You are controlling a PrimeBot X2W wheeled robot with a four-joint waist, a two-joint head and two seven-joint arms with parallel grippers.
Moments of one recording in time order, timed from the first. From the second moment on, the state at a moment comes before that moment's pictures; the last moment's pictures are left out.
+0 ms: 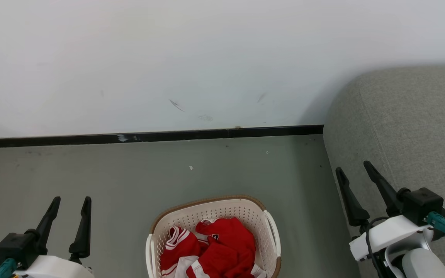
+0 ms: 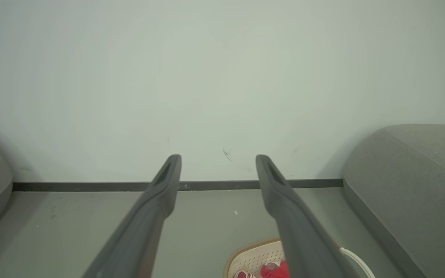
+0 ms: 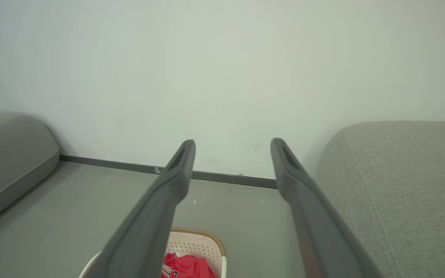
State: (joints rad) left arm -0.04 0.25 -0.12 0.17 -0.47 -0.01 -0.25; right arm -0.11 -0.09 0.08 0.14 0.15 0.12 -0.25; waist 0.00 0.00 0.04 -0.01
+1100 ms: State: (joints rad) left arm -0.06 0.20 -0.09 0.19 -0.45 -0.04 -0.25; right arm -0.11 -0.06 0.04 0.11 0.12 0.12 -0.25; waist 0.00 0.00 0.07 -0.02
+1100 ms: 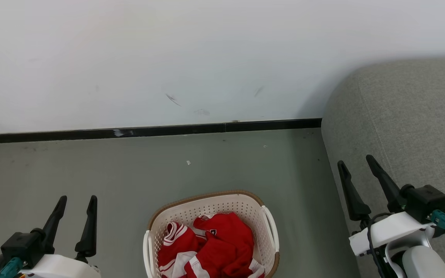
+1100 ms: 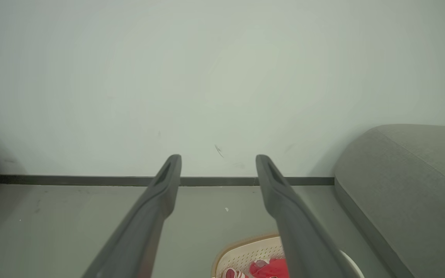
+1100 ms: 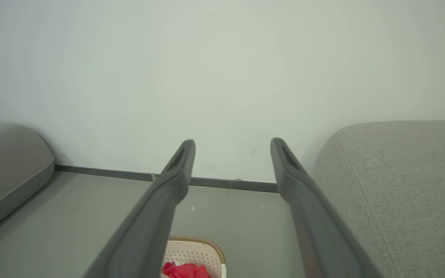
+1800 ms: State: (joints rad) left arm -0.11 0.20 -0.11 0.21 -0.45 -0.07 -0.25; right arm -0.14 -0.05 0.00 0.05 0.12 0.12 -0.25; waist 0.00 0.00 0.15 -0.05
